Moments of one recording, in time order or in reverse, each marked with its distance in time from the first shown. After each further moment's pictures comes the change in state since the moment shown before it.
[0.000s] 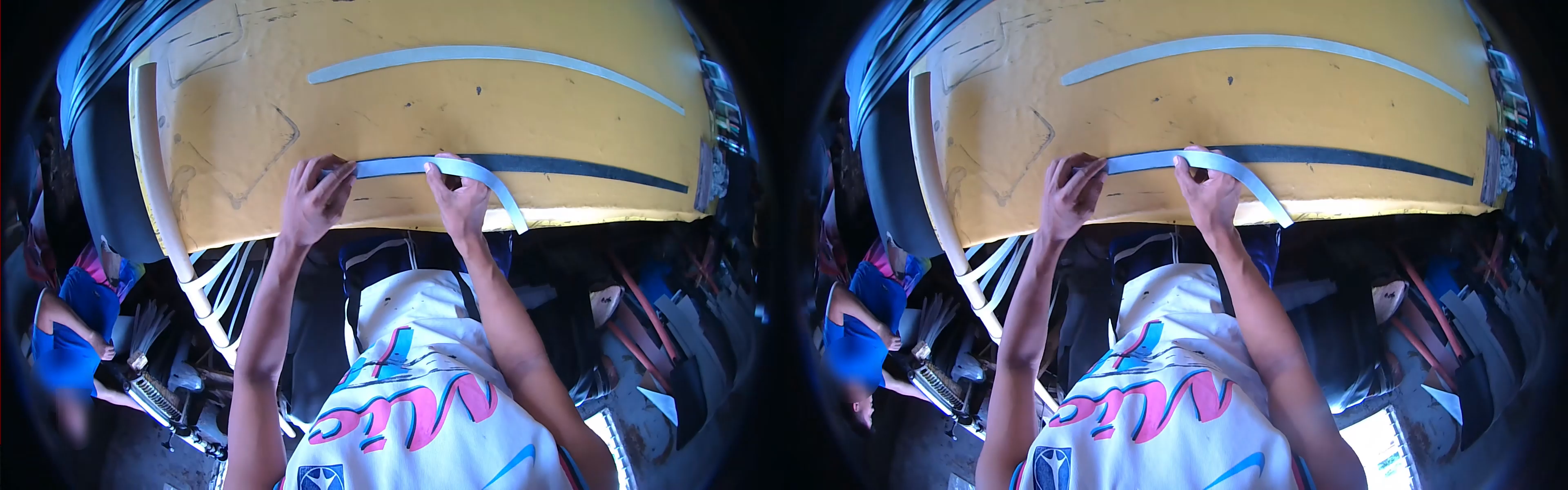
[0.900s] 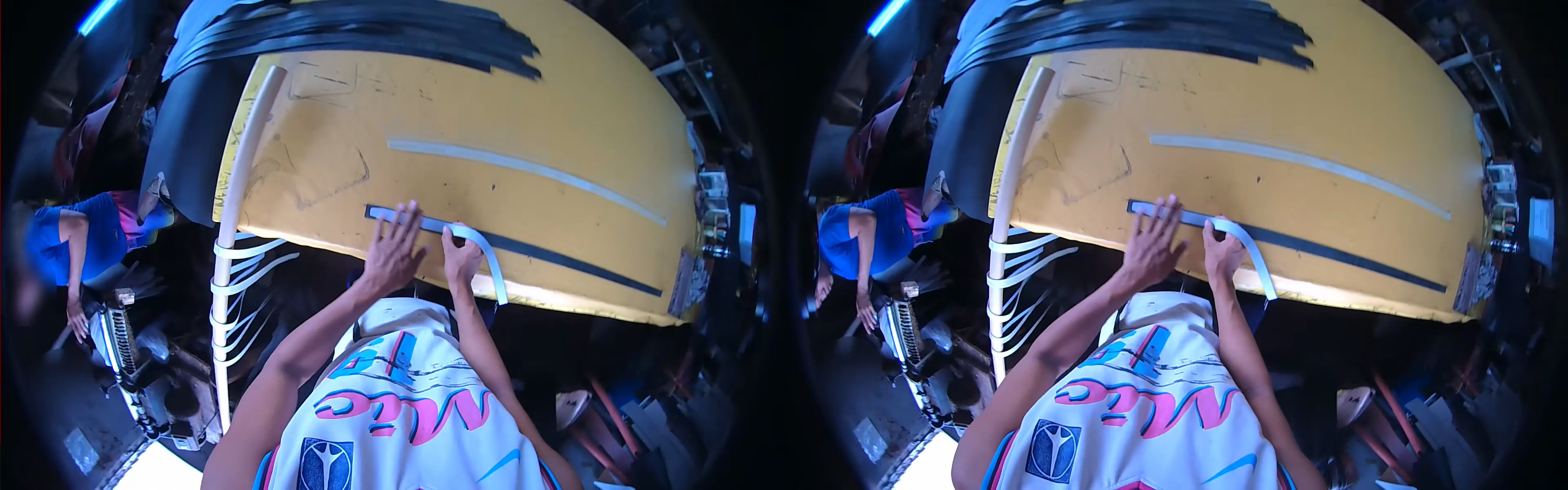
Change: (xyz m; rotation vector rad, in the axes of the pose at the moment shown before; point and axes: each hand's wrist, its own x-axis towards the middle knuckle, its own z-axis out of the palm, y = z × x) left_hand -0.009 0.093 0.032 0.421 -0.164 -0.235; right_hand 0.001 0.007 0.006 -0.131 0.063 -0.117
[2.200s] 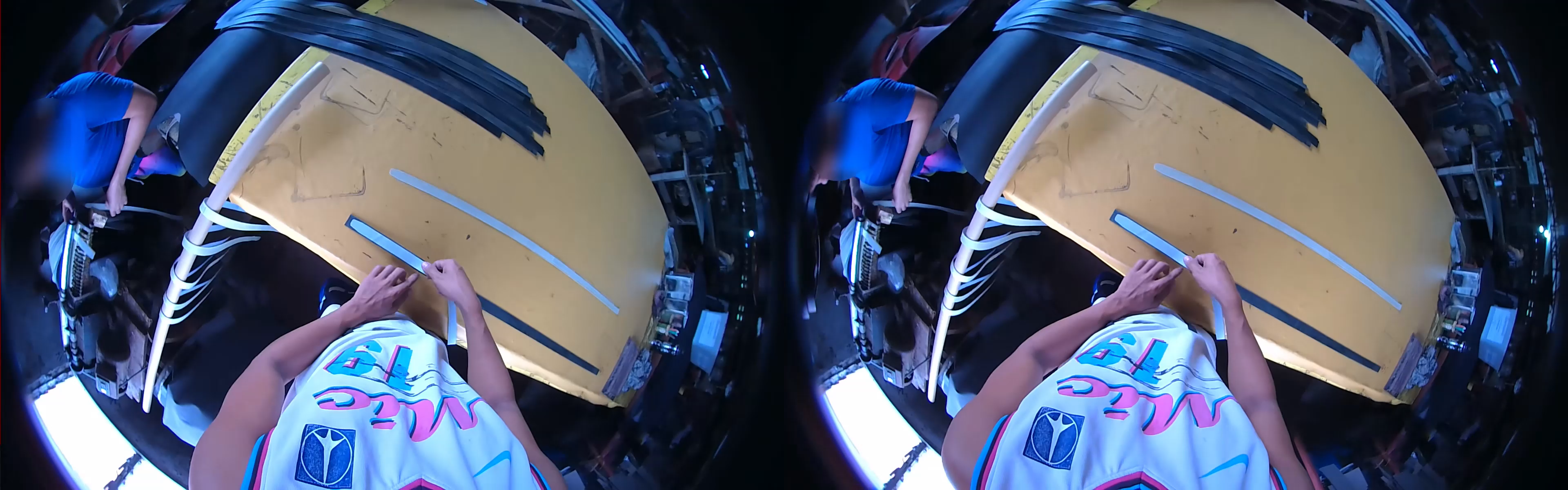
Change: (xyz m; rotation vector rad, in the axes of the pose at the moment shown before) left_hand -0.013 0.048 0.038 -0.264 0.332 0.113; right_hand 0.096 -0.044 -0.076 -0.346 -1.037 -0.005
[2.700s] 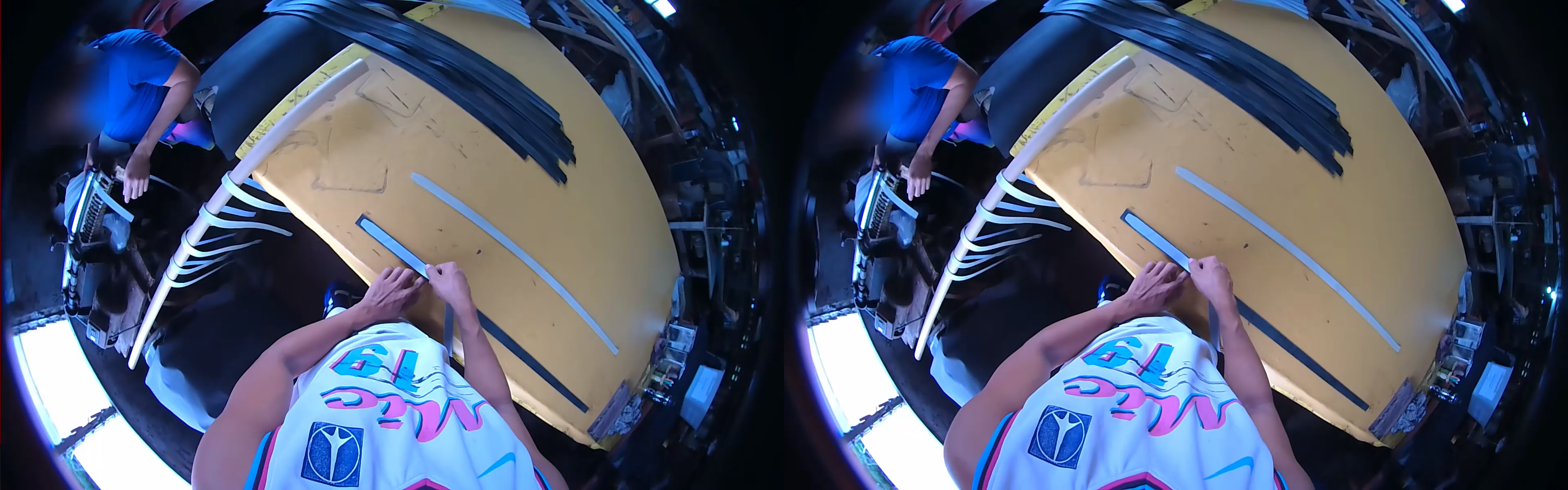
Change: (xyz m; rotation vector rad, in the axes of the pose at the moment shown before) left_hand 0.003 0.021 0.021 0.101 0.035 -0.127; right_hand 0.023 0.000 0.013 -0.133 0.056 -0.095
